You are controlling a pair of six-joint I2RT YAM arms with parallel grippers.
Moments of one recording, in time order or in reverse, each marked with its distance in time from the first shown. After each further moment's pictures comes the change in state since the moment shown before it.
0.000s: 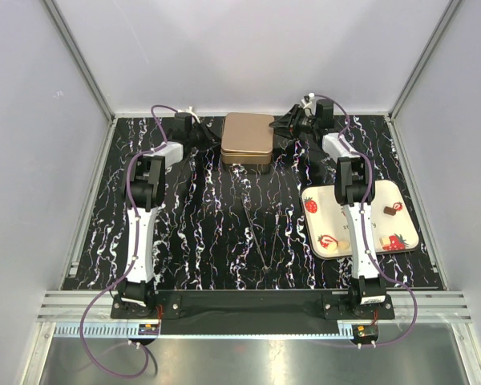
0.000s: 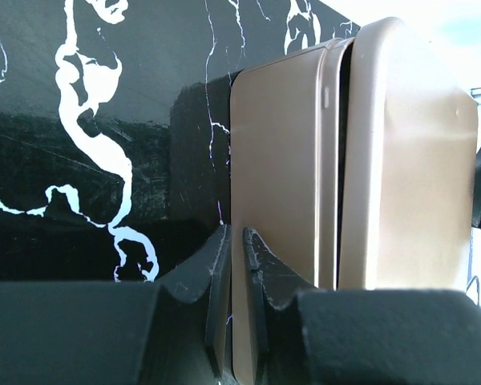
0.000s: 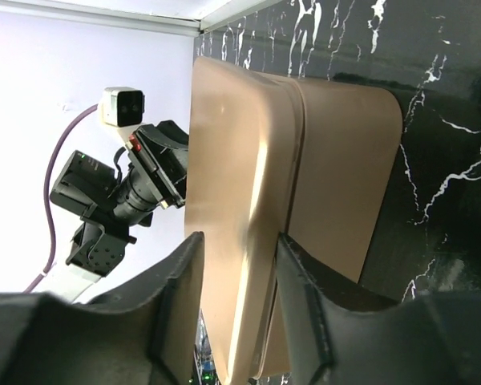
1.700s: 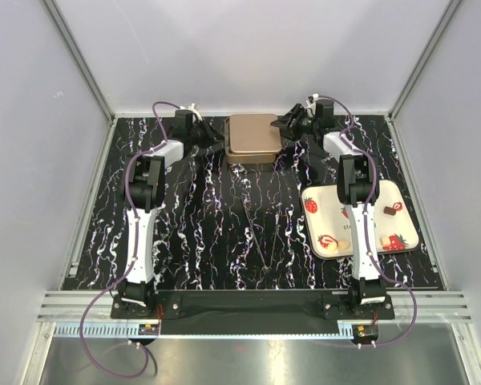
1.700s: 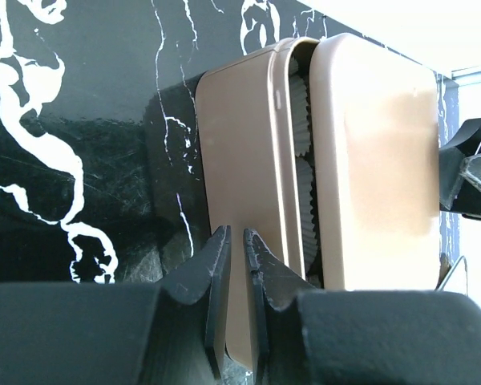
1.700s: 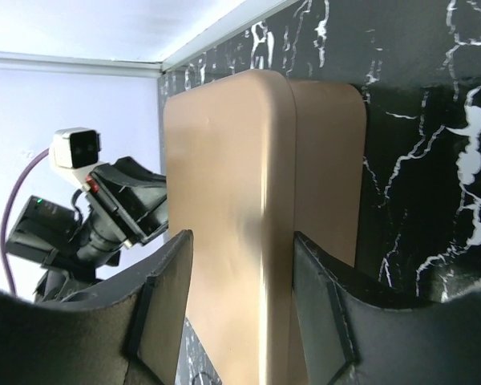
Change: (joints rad) left arm -0.008 -0.029 0.000 -0.014 0.039 0.019; right arm 0.006 -0.112 -0.143 -0.021 0.170 -0.035
